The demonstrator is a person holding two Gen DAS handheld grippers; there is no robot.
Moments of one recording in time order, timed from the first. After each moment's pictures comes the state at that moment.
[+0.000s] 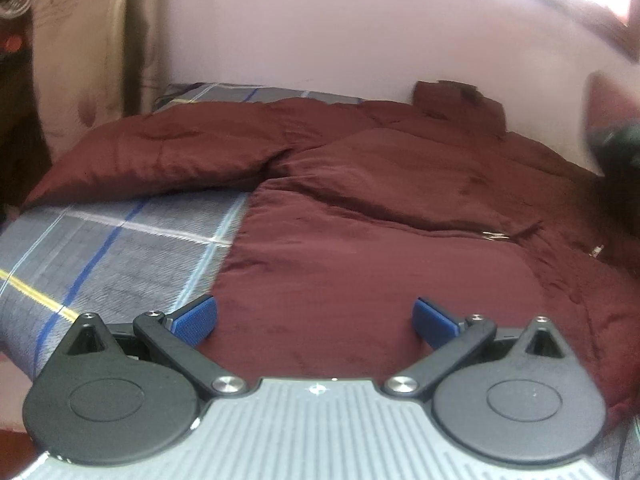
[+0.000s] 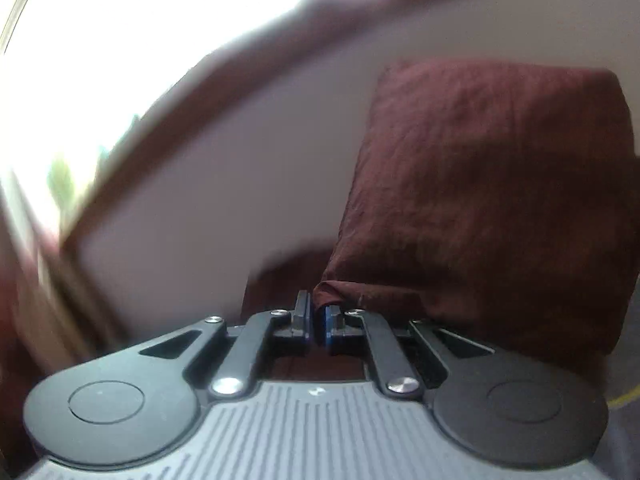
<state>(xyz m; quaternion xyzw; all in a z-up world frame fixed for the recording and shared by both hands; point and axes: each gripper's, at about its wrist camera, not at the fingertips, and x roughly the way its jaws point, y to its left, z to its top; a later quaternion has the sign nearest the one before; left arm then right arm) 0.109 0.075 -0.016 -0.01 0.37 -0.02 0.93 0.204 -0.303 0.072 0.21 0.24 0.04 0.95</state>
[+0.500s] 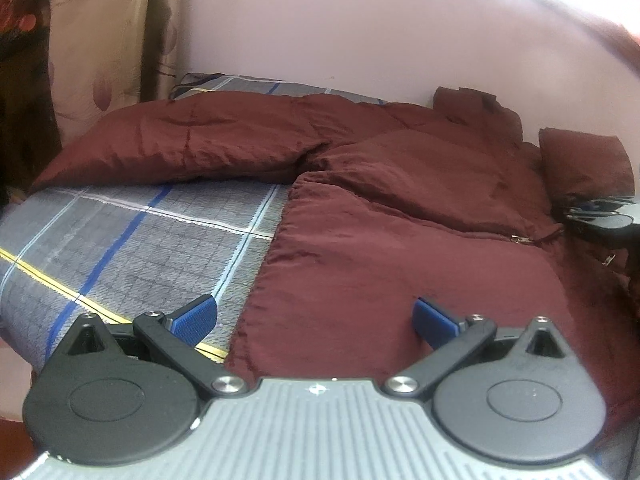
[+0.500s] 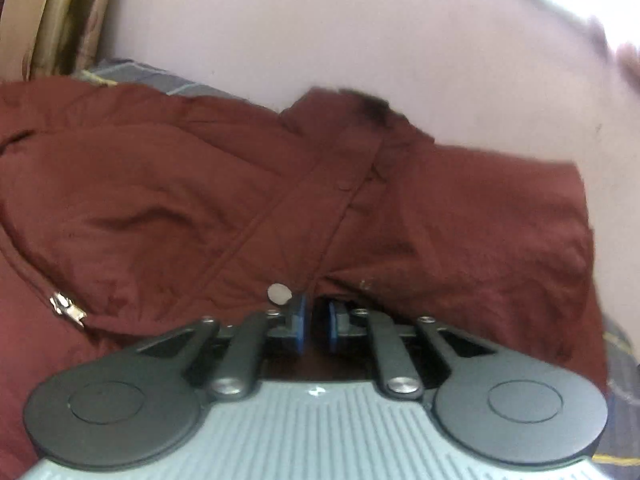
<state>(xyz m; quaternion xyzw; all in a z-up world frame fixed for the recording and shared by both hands) 0.108 0.105 -0.023 -0.03 0.37 -0.02 0.93 0.218 -0.153 0.021 -0.13 0.34 0.00 0.93</state>
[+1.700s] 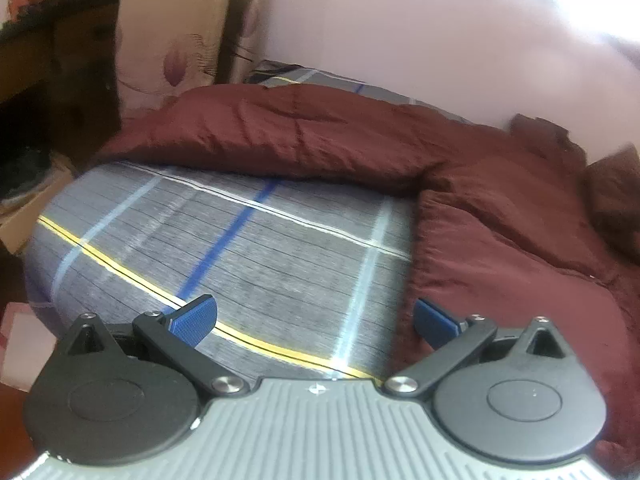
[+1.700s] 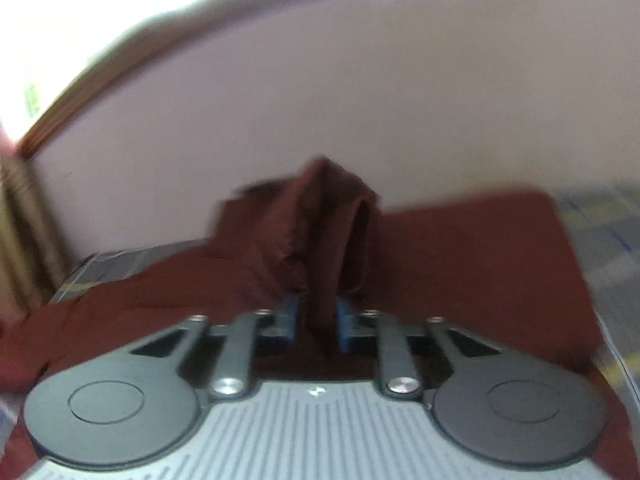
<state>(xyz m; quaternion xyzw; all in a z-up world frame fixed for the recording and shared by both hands) 0.122 0.184 -0.025 -0.07 0.37 0.05 0.92 0.192 -0.217 0.079 0.13 0.24 0.00 0.96</state>
